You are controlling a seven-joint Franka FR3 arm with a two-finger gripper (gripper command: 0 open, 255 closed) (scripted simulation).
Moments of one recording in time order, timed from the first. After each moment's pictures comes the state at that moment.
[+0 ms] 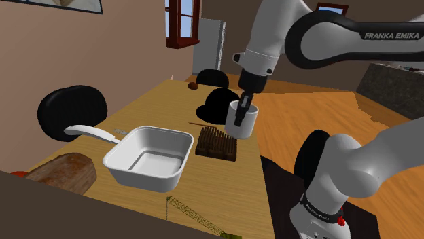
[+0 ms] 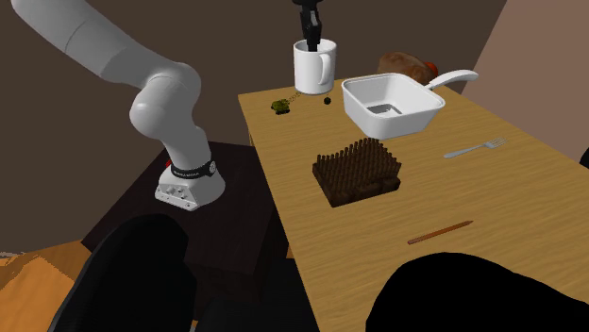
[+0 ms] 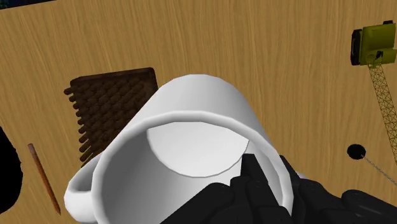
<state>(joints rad) 0.19 -0.73 0.21 -2.40 0.12 1.79 0.01</state>
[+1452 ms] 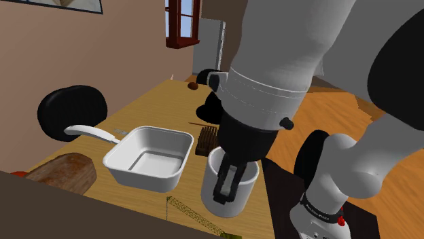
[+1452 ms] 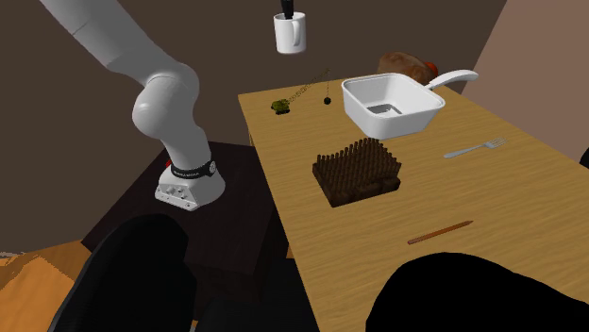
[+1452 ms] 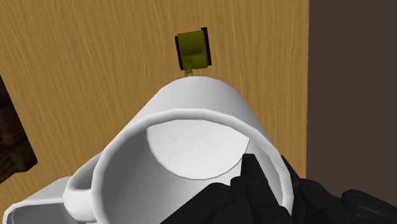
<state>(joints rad) 0.25 -0.46 0.74 -2.08 0.23 1.80 0.58</state>
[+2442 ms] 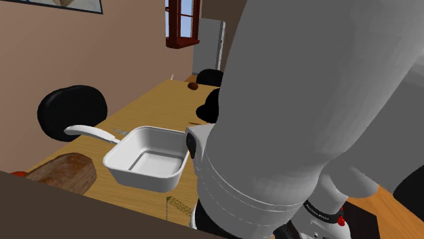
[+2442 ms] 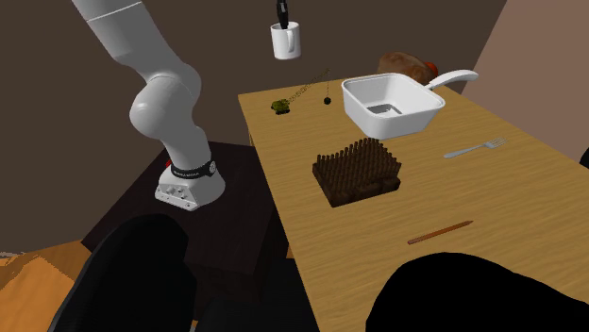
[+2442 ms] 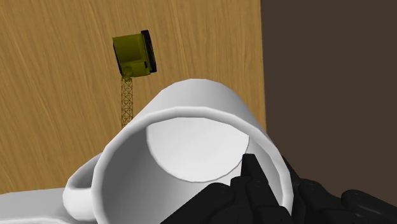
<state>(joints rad) 0.19 -0.24 0.99 -2.00 0.11 1.92 0.82</state>
